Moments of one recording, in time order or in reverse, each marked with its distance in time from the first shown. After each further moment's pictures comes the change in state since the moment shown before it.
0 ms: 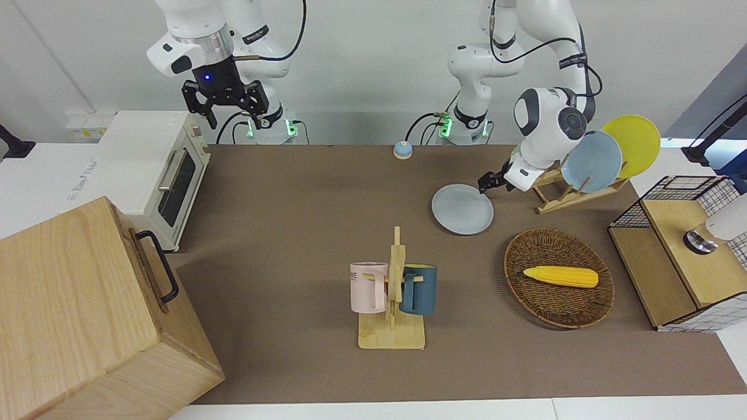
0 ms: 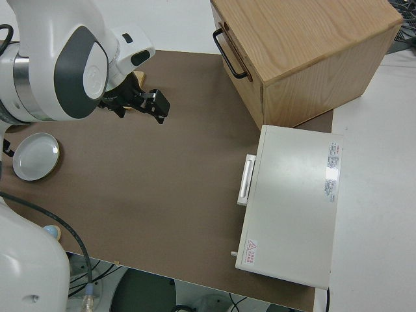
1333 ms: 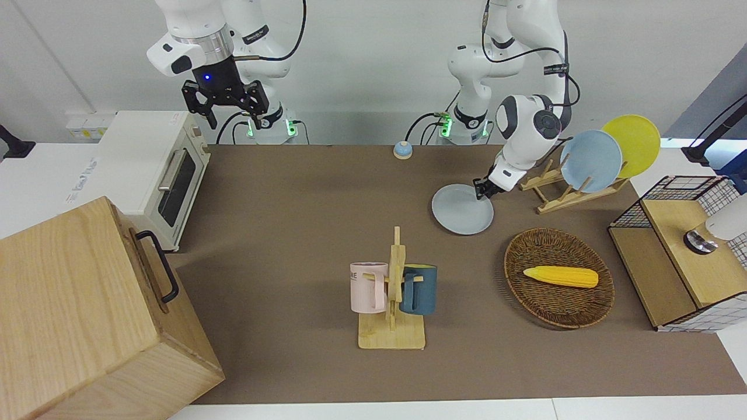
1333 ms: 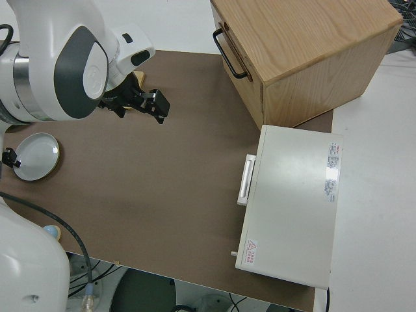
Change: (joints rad) left arm -0.001 -0.019 -0.049 -0.140 -0.007 0.221 -0.008; right arm 0.000 0.000 0.000 0.000 0.000 0.000 0.000
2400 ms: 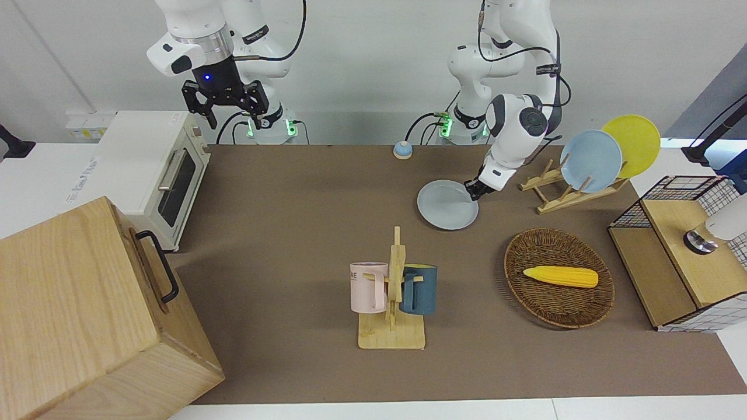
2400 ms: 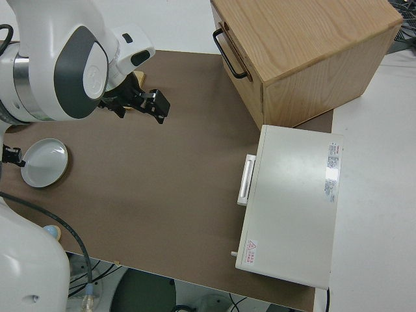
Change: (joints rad) left arm 0.000 -0.004 -0.088 0.000 -0.006 0.035 -0.131; right arm 0.000 0.000 0.000 0.000 0.000 0.000 0.000
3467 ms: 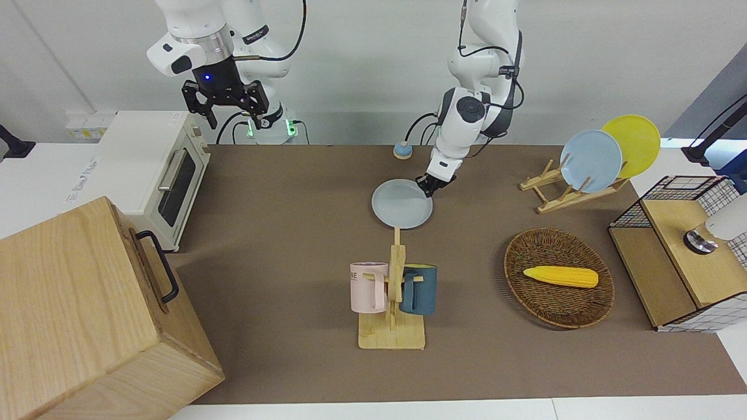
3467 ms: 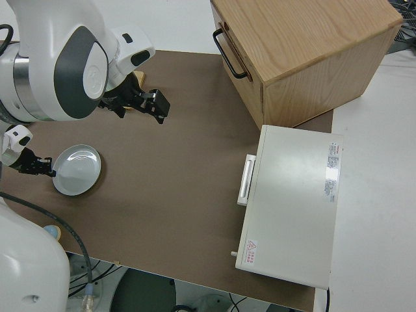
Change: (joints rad) left arm -0.006 0.013 -0.308 -0.008 -0.080 0.147 -0.362; right arm 0.000 0.000 0.000 0.000 0.000 0.000 0.000
